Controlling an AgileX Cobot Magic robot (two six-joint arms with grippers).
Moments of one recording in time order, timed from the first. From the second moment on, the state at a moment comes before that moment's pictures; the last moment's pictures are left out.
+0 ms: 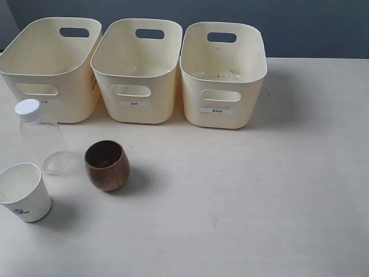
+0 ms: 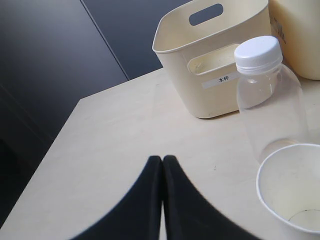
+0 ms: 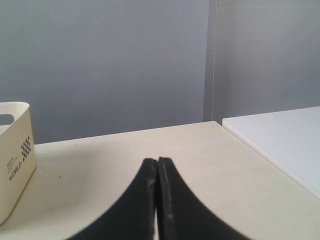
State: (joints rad) left arm -0.16 0.06 0.00 0.54 0.29 -0.15; right arm -0.12 0.00 0.00 0.04 0.11 0.00
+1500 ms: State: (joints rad) left arm -0.16 0.06 0.00 0.54 0.29 -0.15; right arm -0.07 0.23 -0.52 0.30 0.12 -0.04
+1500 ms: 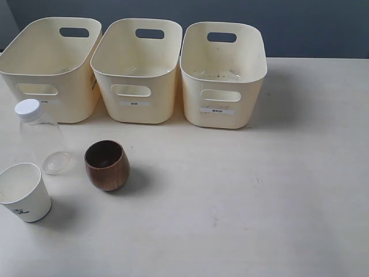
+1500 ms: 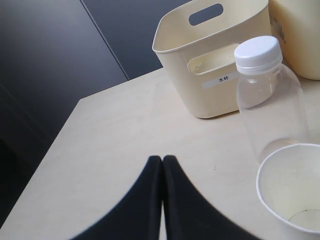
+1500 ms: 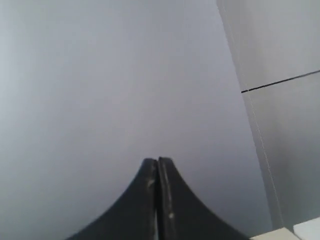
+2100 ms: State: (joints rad) left arm -0.16 0.06 0.00 0.54 0.29 -0.15; right arm 0.61 1.27 -0.97 0.99 0.55 -1.35
